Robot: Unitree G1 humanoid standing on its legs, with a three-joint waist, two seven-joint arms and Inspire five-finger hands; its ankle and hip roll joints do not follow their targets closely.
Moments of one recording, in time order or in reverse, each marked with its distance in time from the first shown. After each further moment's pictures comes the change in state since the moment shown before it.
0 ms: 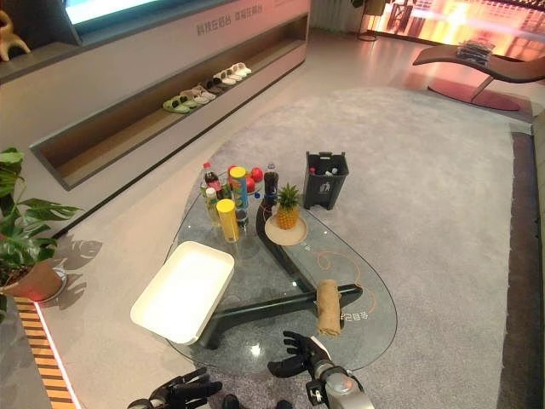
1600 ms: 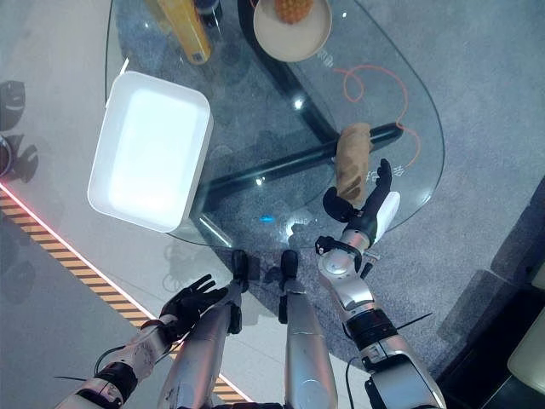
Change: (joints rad) left arm -0.281 0.032 -0.074 -0.223 -0.279 -0.083 0.122; right arm -0.500 -0.067 -0.128 -0.303 -0.025 -0.057 -0.909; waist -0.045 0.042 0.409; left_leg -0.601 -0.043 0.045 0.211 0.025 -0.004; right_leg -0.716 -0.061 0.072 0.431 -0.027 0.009
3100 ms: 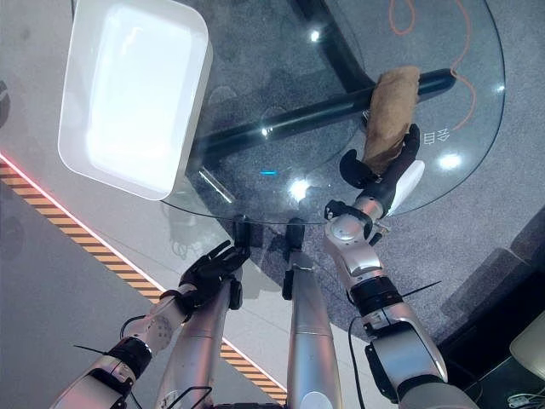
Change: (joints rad) left arm -0.107 -0.019 -0.048 -0.110 -0.107 0.016 0.020; right arm -0.208 -0.051 -0.033 0.111 0.145 -0.001 -0.077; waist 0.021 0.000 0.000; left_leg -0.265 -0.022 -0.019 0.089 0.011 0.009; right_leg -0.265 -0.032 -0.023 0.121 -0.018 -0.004
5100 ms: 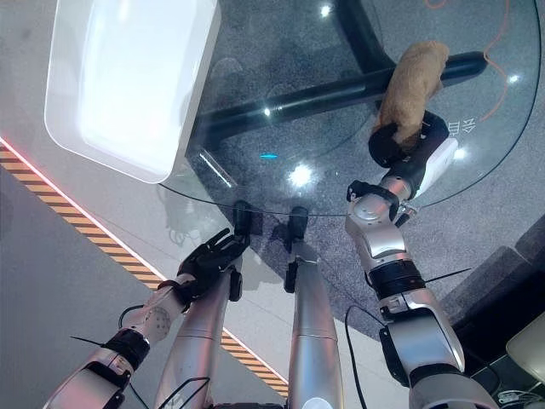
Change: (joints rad) left arm -0.033 0.012 0.006 -0.025 -0.004 -0.004 0.000; right arm -0.061 -0.099 -0.053 -0.055 -0.090 0.132 0.120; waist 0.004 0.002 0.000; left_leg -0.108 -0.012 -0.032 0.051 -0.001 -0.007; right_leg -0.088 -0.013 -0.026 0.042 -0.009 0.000
